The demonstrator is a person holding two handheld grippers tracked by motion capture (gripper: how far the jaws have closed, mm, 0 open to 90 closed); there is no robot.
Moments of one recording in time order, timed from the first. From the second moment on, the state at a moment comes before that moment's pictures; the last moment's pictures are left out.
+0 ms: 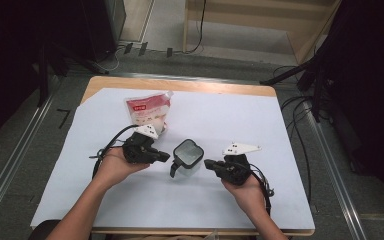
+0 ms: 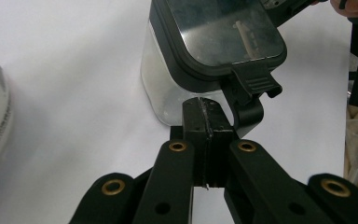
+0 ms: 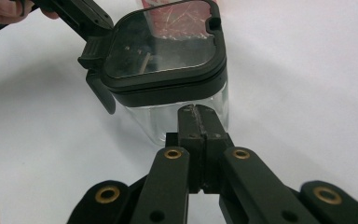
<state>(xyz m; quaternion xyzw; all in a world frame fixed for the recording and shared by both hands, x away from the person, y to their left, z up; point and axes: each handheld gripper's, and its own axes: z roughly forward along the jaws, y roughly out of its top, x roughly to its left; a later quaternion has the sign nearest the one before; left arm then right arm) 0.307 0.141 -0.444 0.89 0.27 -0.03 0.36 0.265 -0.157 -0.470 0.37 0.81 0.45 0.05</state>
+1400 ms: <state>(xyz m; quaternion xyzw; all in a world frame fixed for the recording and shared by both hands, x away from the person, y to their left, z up) 0.303 0.120 -0.453 0.90 0.26 -0.05 0.35 0.274 -0.148 -0.473 0.38 0.81 0.45 0.05</state>
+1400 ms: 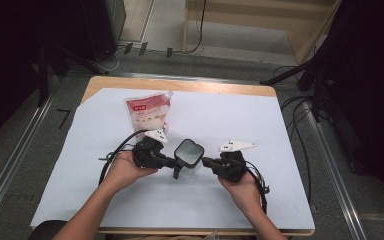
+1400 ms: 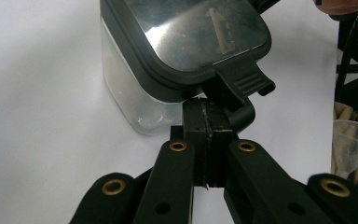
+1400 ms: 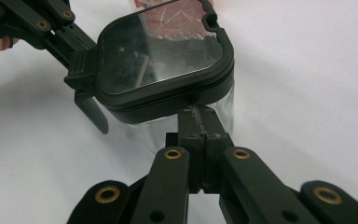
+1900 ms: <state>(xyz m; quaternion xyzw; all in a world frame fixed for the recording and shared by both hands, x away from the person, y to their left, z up) 0.298 0.110 -0.455 0.89 0.25 -0.07 0.36 0.281 -0.153 -0.474 0.39 0.80 0.44 0.06</state>
